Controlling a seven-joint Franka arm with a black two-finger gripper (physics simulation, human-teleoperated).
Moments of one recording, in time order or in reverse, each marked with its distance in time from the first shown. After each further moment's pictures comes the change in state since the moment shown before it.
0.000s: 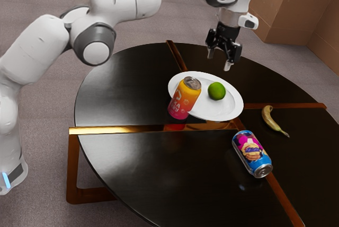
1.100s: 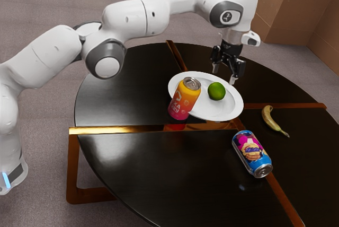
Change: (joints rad) arm 0.009 0.191 0.001 0.125 -0.014 0.085 -0.030
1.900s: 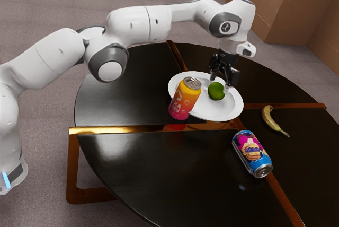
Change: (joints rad) arm 0.014 0.057 0.003 -0.008 -0.004 0.011 0.166
